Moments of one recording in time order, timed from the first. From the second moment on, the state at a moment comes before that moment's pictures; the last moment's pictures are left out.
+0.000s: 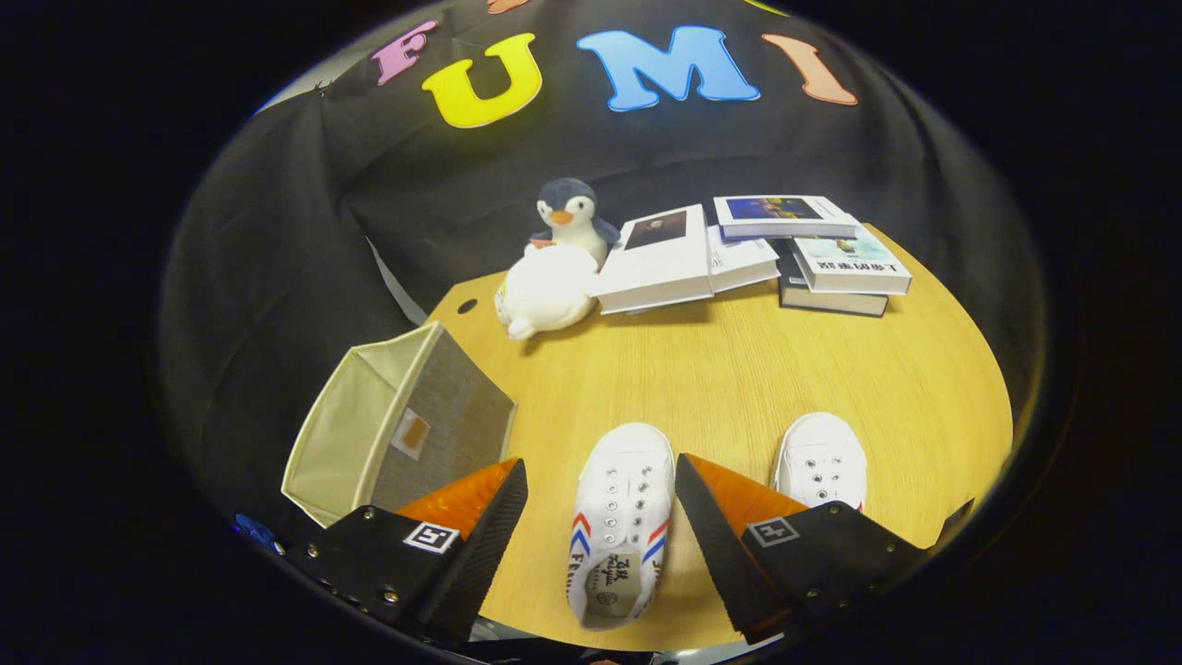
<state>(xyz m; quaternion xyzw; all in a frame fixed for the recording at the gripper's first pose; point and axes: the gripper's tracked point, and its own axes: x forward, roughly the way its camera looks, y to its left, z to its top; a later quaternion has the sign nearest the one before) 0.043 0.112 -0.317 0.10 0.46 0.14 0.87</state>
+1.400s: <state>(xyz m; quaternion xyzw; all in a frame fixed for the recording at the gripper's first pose) 0.007 0.102 -0.415 0.14 0.59 0.08 0.79</state>
